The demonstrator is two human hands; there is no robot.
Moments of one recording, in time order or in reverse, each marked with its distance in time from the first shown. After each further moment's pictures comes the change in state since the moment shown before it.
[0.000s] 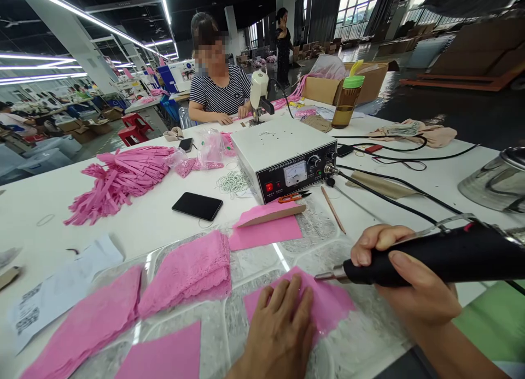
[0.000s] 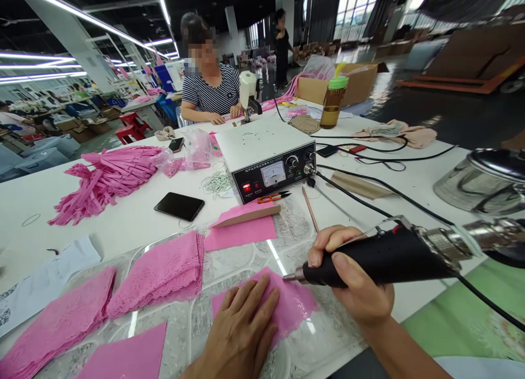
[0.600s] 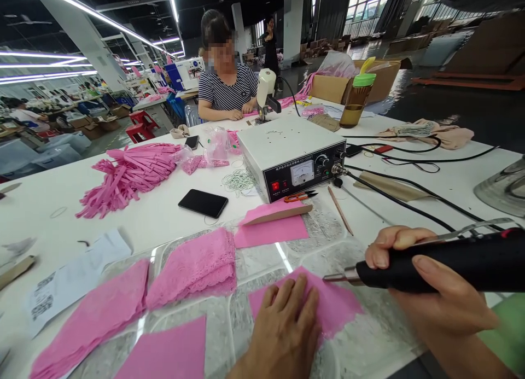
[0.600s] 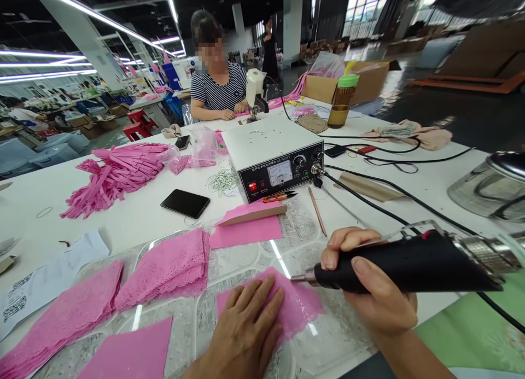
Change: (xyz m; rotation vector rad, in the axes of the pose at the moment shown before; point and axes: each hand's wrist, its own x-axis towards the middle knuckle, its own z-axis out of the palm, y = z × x) left_hand -0.002 0.001 0.000 -0.023 -0.035 -0.012; right_hand 0.003 -0.006 -0.001 -0.022 0.072 0.017
